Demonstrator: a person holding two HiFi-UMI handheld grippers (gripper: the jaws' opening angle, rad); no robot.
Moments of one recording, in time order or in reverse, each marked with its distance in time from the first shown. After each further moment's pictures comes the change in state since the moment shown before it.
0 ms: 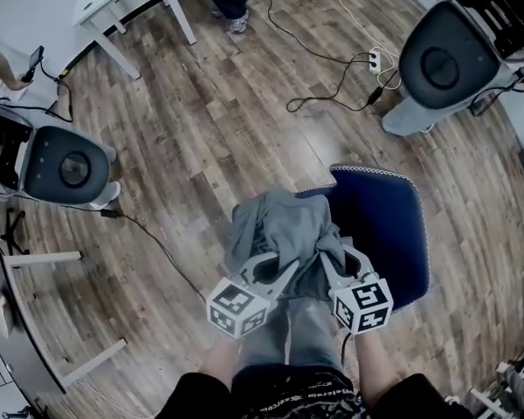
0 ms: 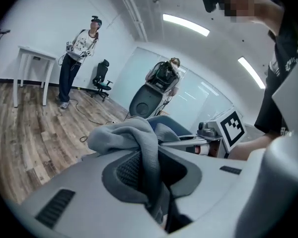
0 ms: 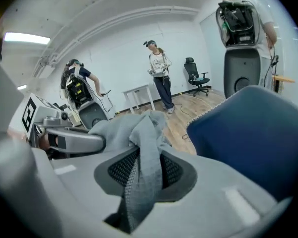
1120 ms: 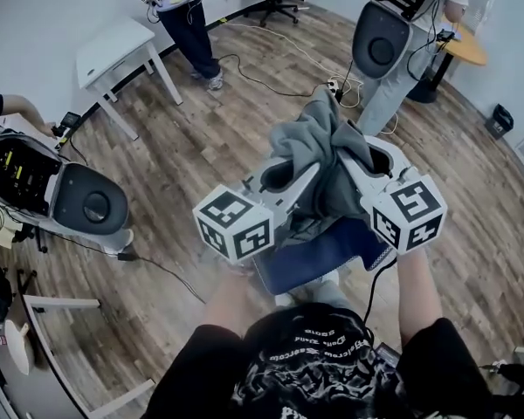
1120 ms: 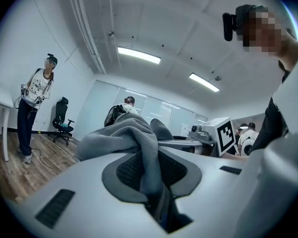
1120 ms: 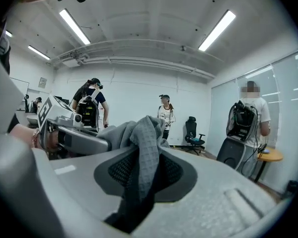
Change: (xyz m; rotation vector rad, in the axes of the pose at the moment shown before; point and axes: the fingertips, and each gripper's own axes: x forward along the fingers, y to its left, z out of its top) left arm -0.100 -0.169 0.212 0.355 -0.310 -0.327; right arm -0.198 0.091 0.227 -0.398 -0.467 -0.149
